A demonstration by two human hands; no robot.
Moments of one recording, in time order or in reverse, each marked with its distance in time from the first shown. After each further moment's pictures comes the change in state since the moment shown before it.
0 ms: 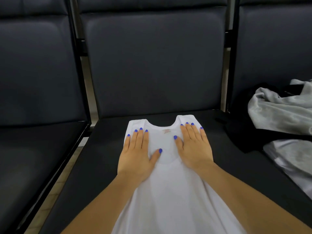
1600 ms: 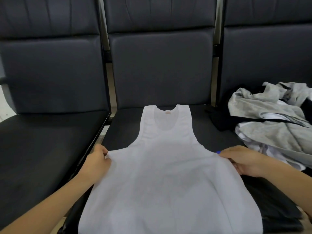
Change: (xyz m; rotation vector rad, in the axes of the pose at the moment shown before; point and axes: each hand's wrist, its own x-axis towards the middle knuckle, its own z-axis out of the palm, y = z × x) left_hand -0.166 -0.068 -0.102 -0.584 -0.045 -0.508; right_hand -0.159 0.085 -0.119 1.142 -0.555 0.603
